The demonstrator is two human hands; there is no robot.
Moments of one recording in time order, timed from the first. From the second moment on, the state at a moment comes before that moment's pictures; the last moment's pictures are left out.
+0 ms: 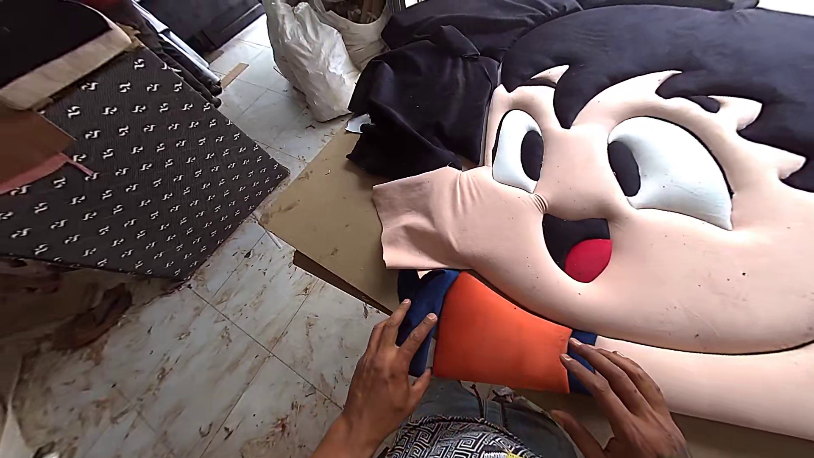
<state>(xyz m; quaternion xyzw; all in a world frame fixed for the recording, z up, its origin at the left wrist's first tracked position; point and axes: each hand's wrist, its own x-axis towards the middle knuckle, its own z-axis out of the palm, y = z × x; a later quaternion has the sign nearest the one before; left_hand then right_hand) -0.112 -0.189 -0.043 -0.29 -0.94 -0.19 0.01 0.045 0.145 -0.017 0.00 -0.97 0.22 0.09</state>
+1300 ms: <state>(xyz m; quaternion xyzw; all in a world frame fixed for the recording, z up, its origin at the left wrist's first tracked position) -0.087 -0.016 -0.043 -0.51 -0.84 -0.15 0.00 0.050 0.223 -0.042 0.01 -0.98 0.15 0.12</state>
